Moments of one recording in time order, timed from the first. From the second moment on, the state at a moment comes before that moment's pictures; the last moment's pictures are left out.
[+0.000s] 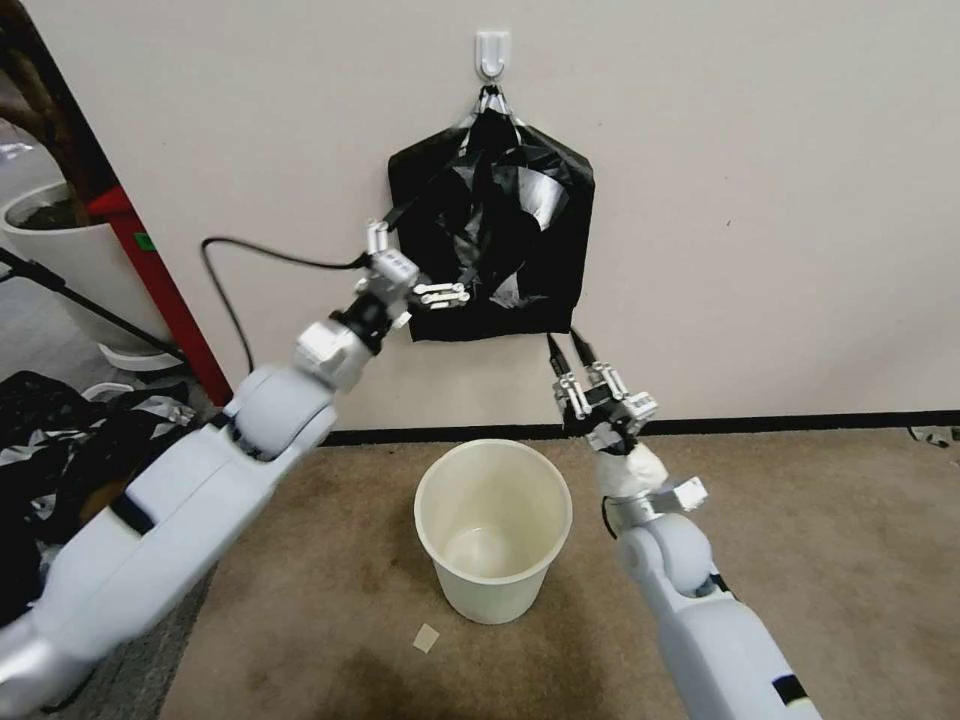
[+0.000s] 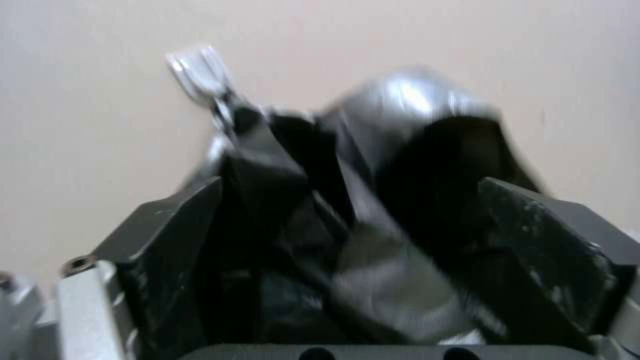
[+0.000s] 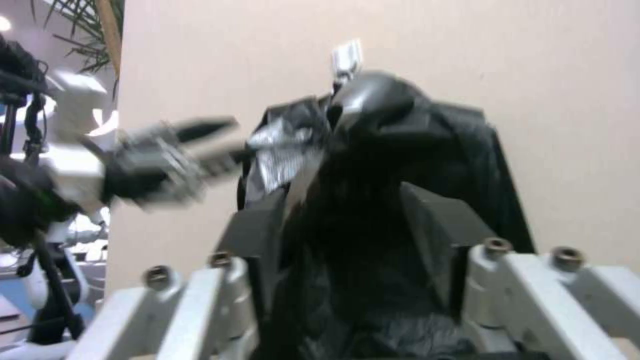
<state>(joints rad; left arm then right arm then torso) 0.48 -0.87 0.15 -1.76 -0.27 -0.13 -0.02 -1.17 1.36 0.33 1.77 0.41 0.52 -0.31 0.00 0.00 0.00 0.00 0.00</state>
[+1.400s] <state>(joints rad) 0.54 -0.97 0.14 -1.75 -0.25 -0.07 -0.09 -0.40 0.89 -0.11 1.72 0.40 0.03 0.02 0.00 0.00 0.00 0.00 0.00</state>
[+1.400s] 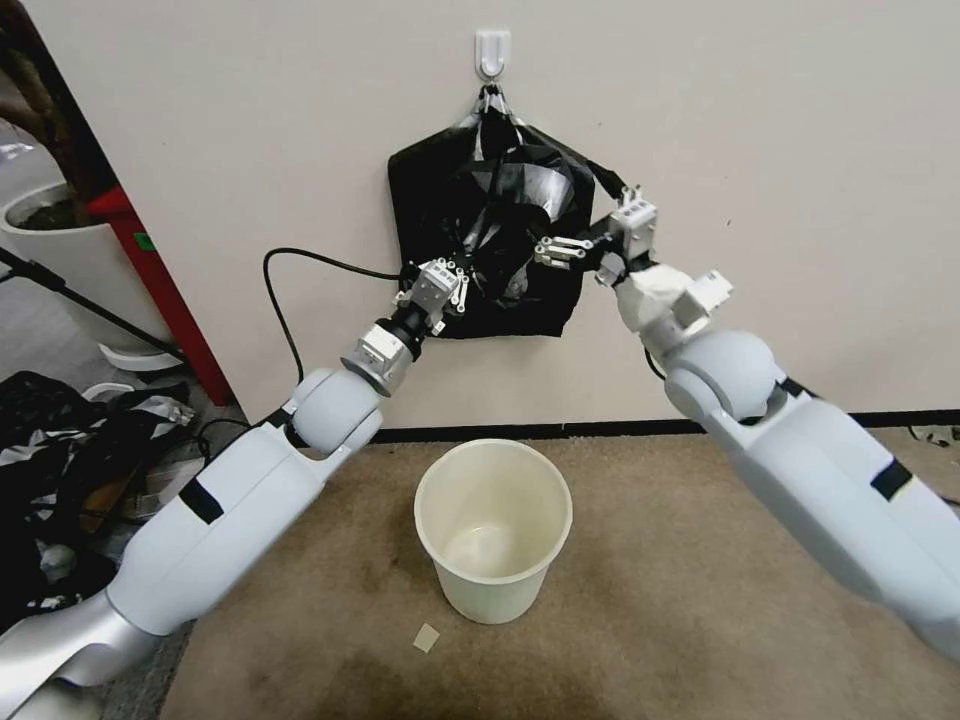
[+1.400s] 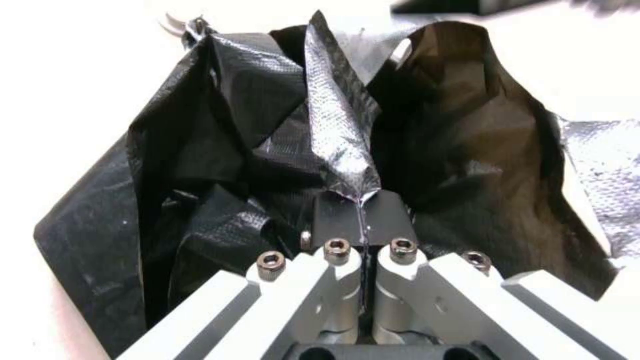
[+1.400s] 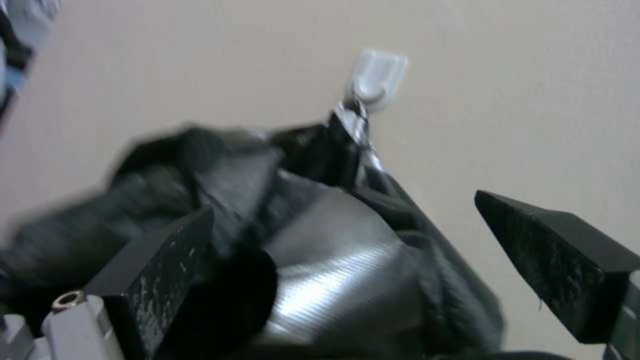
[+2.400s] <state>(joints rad) 0.57 -0.98 0.13 -1.78 -0.25 -0.07 -0.09 -0.31 0.85 -0.10 1.63 0.26 -0.05 -0.26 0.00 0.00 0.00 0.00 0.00</state>
